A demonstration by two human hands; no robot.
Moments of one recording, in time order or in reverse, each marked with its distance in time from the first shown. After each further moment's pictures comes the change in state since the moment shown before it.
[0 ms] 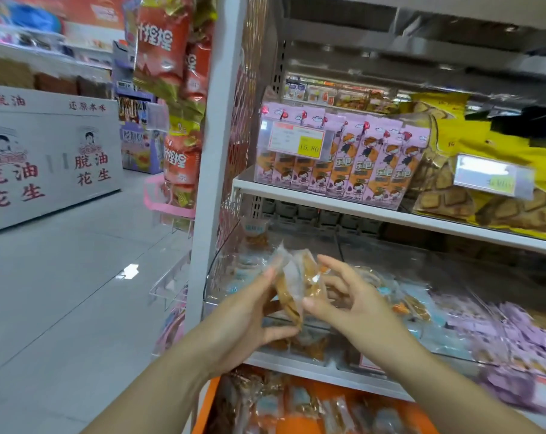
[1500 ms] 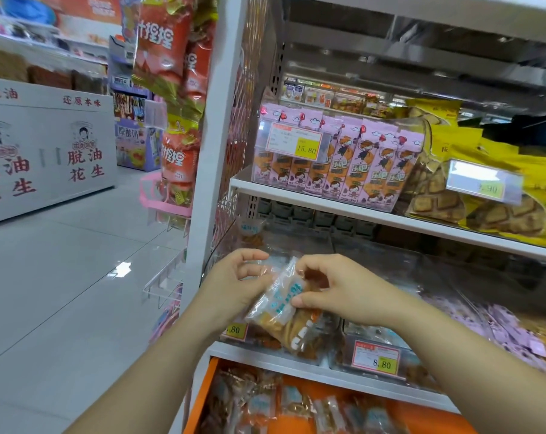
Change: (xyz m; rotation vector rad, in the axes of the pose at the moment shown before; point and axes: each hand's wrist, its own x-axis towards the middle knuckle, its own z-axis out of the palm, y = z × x) left_hand 0.020 0.007 -0.019 0.334 0.382 0.128; right_hand 0.030 -0.037 -0.018 -0.506 -0.260 -0.229
